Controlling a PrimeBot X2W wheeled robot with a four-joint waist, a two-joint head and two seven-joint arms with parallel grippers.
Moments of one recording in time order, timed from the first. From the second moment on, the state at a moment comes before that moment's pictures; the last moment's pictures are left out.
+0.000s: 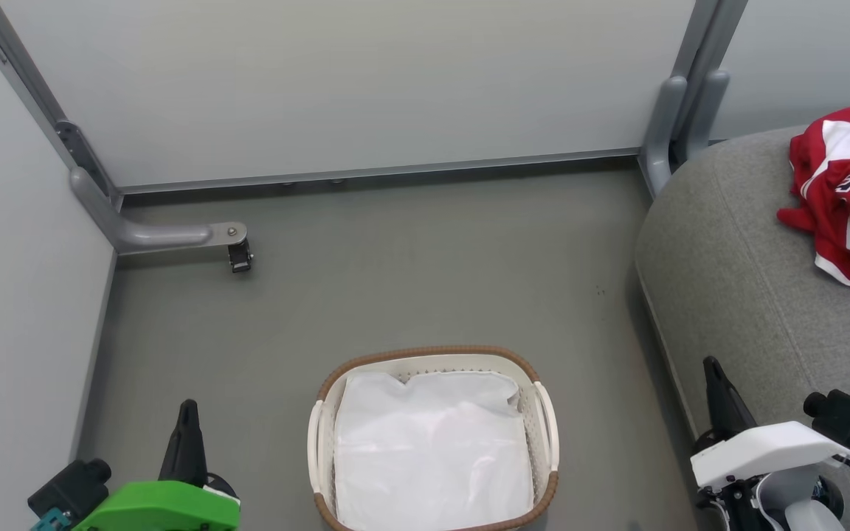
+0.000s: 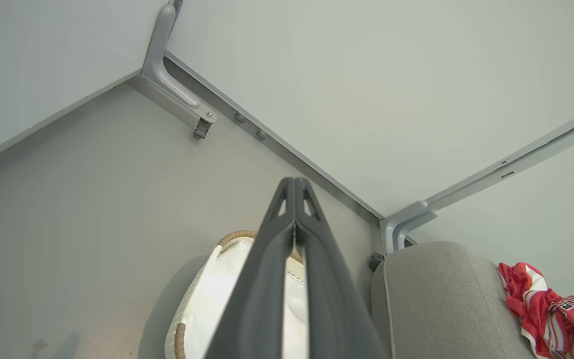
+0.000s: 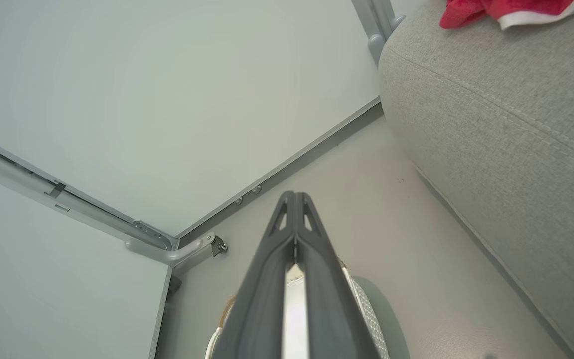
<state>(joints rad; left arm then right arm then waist) 0.01 0.05 -0.03 0.27 -0.82 -0.08 -0.13 -0.07 -0.04 -0.03 0.30 0.73 0.13 -0.11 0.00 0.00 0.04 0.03</state>
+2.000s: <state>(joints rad) -0.07 0.06 0.06 0.25 -1.40 -0.12 0.04 -0.09 -0.05 -0.09 0.26 1.37 0.13 0.05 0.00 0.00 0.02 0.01</state>
